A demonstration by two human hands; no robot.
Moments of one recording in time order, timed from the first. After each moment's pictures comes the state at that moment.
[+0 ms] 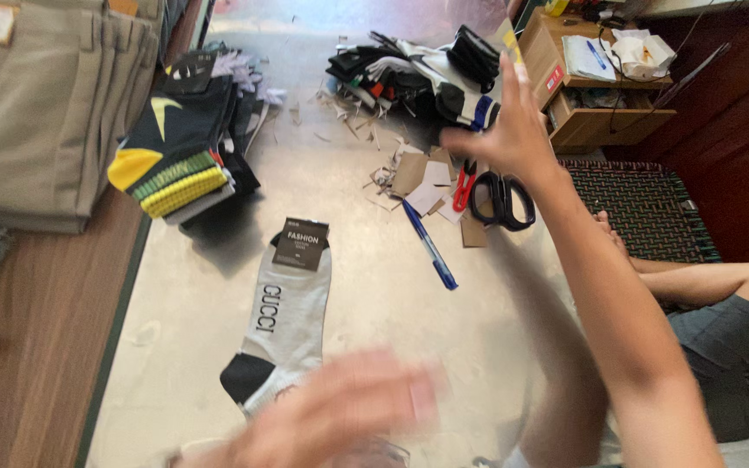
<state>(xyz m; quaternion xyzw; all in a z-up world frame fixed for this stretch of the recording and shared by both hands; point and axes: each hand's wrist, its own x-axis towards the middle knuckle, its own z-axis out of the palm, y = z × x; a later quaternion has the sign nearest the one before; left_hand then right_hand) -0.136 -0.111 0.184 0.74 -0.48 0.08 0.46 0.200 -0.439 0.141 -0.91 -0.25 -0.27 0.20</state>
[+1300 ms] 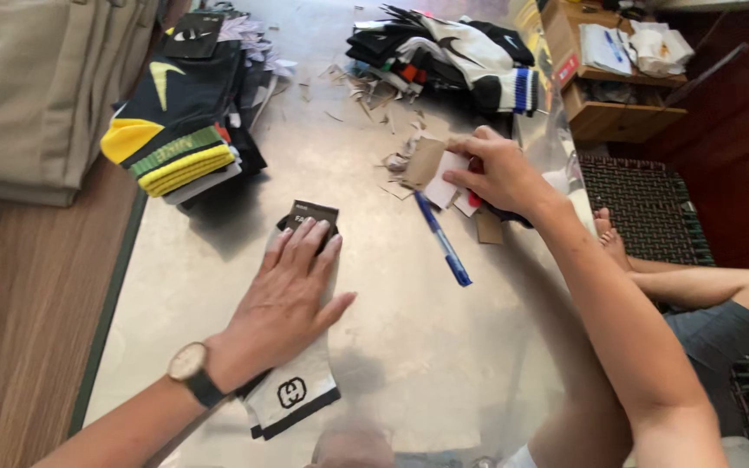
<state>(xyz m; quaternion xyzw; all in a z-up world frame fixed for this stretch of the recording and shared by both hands) -0.050 -0.092 0.118 0.93 -0.26 0.18 0.18 0.150 -0.405 0.138 -0.91 -0.35 -0.07 0.24</state>
